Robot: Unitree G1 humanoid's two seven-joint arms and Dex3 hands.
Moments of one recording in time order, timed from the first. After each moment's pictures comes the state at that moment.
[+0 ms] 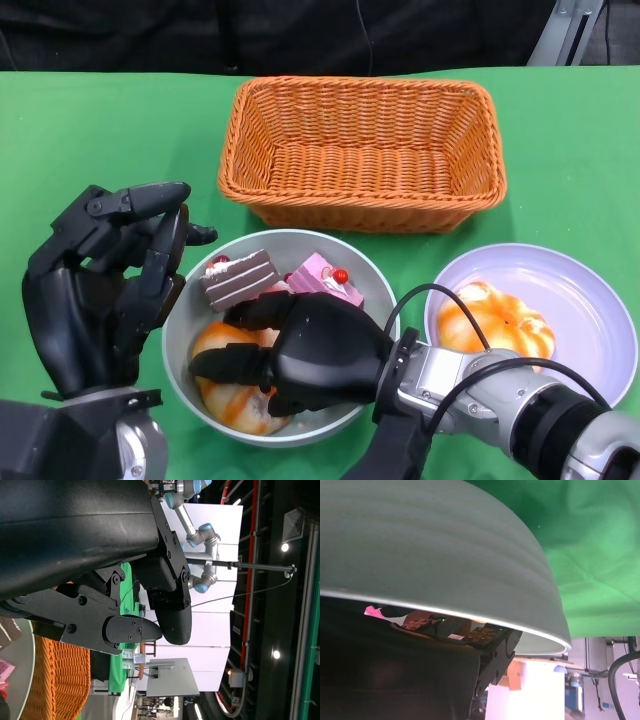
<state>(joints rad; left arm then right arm) -0.04 -0.21 0.09 -0.01 -0.16 -0.53 0.05 -0.75 -0.01 0.92 0.89 -1.07 -0.54 -0.51</state>
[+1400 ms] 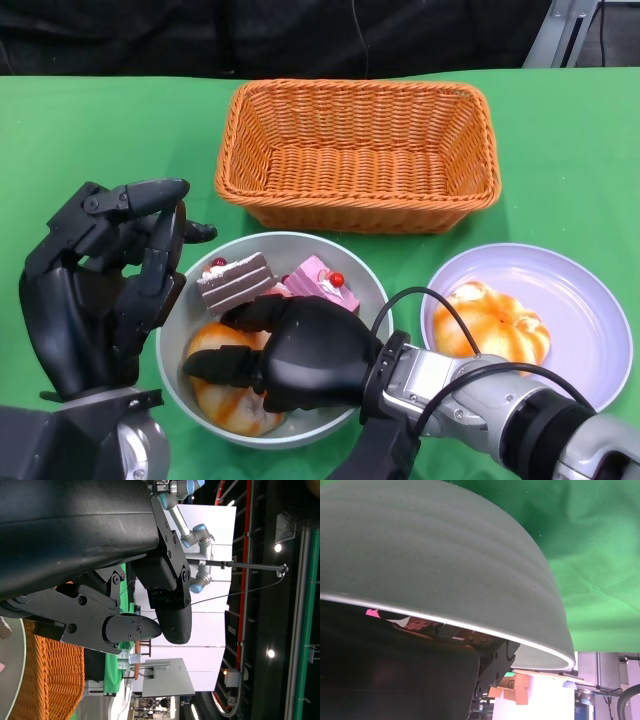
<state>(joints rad) -0.03 -0.21 0.08 -0.05 -0.15 -0.52 0.07 -0.76 0.01 0.97 0.88 -1.07 -0.44 -0.47</state>
